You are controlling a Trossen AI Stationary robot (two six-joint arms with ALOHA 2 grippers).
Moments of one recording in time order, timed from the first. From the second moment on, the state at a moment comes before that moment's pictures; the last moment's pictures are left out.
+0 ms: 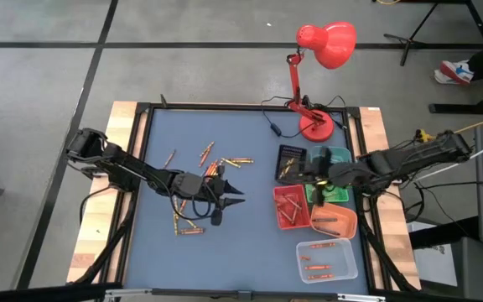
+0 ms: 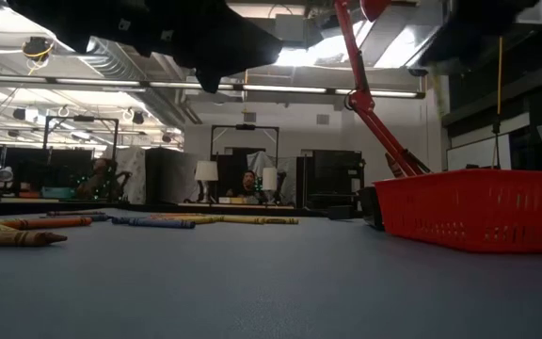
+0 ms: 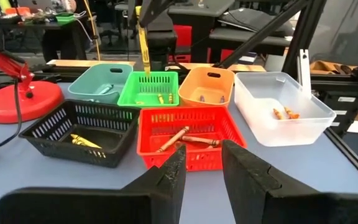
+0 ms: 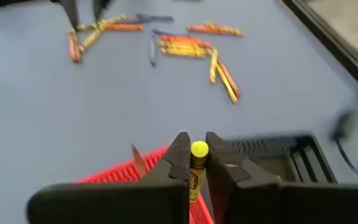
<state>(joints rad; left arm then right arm) -0.24 1.54 0.67 0.66 -0.25 -0.11 0.31 0.94 0.83 -0.62 0.39 0.39</state>
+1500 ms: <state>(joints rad) -0.19 1.54 0.68 0.32 -0.25 -0.15 0.31 0.87 0.83 -1.03 0.22 0.53</state>
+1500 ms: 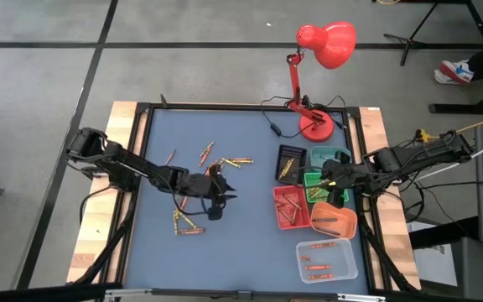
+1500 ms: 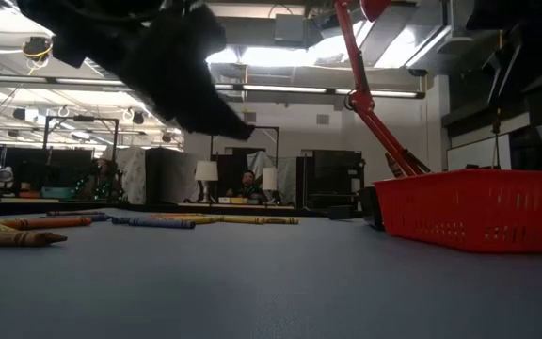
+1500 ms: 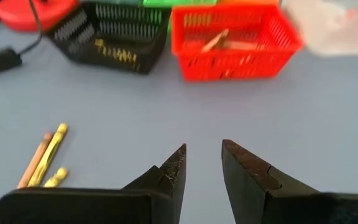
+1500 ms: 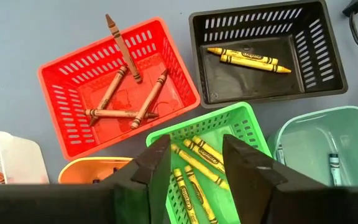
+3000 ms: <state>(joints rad) -0.08 1.54 0.64 -0.28 -0.19 -0.26 0.31 0.87 0.83 -0.96 0.22 0.53</state>
